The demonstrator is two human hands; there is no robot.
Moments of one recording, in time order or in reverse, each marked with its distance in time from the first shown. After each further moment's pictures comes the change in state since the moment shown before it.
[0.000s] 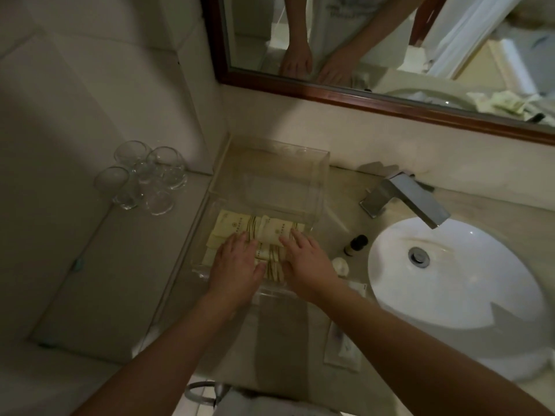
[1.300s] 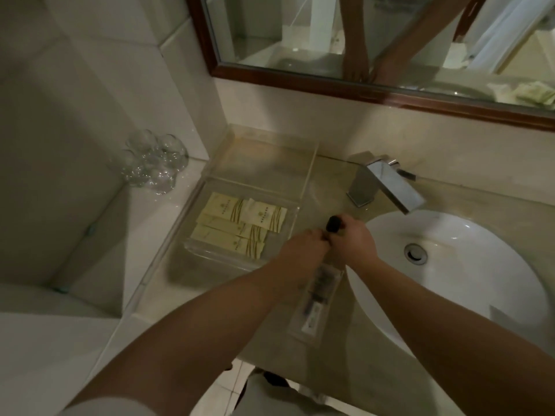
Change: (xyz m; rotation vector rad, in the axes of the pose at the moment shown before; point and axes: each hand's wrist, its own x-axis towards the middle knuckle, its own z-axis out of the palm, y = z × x) left_hand 0.019 0.180 0.026 0.035 -0.169 0.306; right_hand -0.017 0.135 -0.037 0.385 0.153 0.337
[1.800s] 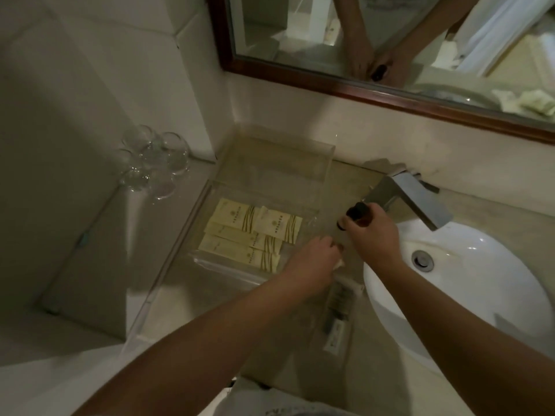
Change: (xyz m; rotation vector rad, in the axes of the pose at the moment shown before) left_hand -0.013 -0.031 -0.020 -0.212 0.079 0.029; right_hand -0.001 -0.052 -0.014 0.173 0.210 -0.024
